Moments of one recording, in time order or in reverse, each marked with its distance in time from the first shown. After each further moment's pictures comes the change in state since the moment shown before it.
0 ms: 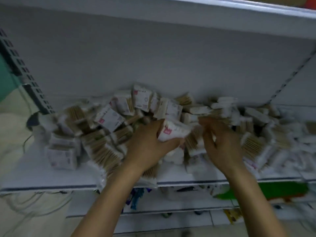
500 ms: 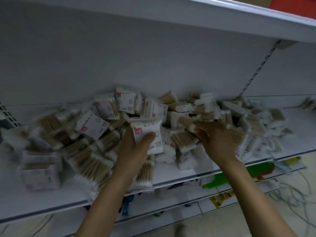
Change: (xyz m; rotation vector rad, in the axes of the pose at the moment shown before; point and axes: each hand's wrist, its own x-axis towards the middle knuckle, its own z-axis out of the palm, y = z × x) left_hand -0.005 -0.025 -0.002 -0.590 0.149 -0.246; right_hand -0.005 0.034 0.005 -0.384 -0.032 0.062
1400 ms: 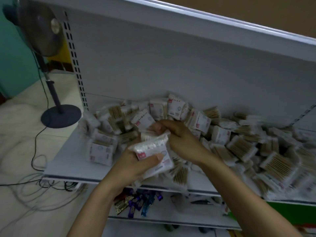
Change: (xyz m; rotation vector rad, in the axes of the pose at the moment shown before) left_hand -0.054 0.030 -0.105 0.003 -0.083 -0.064; right_hand 0.044 -0.206 0.015 0.892 -0.611 -0.153
